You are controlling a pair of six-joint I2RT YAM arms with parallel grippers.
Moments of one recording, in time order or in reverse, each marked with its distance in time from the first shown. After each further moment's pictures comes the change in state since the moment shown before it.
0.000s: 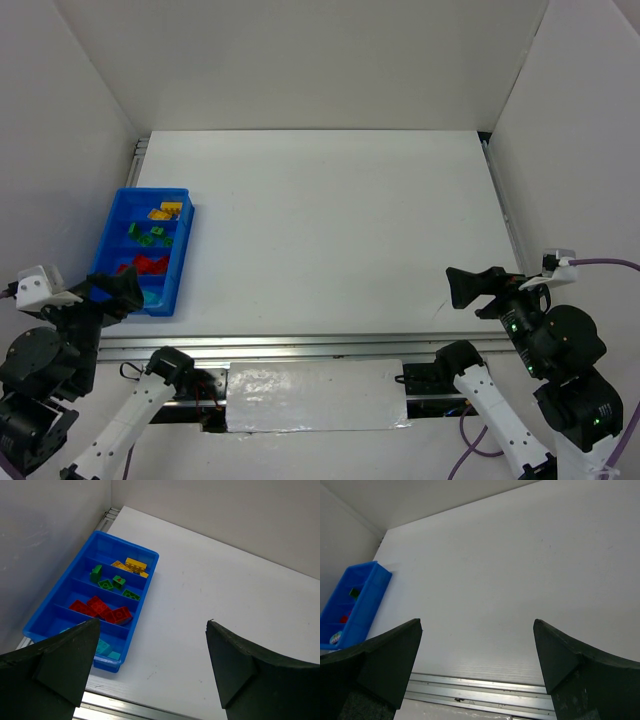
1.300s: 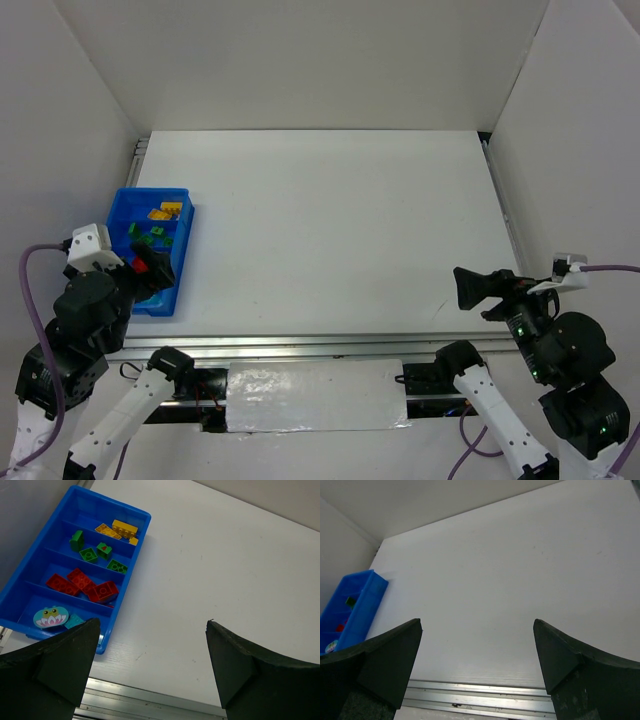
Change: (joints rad) left arm 0.000 0.184 -0.056 0.007 0.056 -0.107; right arm -0.001 -0.010 0.034 -0.012 0.042 -0.008
